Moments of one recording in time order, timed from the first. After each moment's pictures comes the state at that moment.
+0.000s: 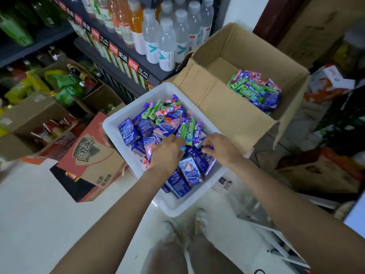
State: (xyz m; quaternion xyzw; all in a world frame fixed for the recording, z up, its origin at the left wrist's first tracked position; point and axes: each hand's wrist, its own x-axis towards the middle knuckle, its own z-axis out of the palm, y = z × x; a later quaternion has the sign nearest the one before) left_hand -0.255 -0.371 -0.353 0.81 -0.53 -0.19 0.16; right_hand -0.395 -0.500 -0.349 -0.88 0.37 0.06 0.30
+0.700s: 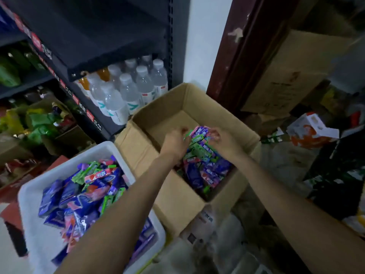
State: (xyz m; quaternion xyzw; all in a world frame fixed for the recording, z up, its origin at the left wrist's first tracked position) left_hand -0.313 -0.685 -0.290 0.83 -0.38 -0.26 0.33; right_hand -0.441 -0.790 -0.299 -0.81 0.42 -0.06 0.40
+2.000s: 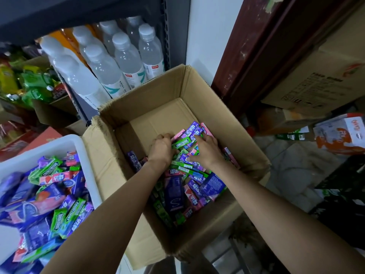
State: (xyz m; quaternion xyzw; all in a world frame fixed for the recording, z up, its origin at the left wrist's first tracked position) left_hand -0.289 -0.760 -0.409 0.90 -0.28 -0.30 0.14; right_hand -0.396 -0.868 -0.397 -0.88 0.34 0.19 0.28
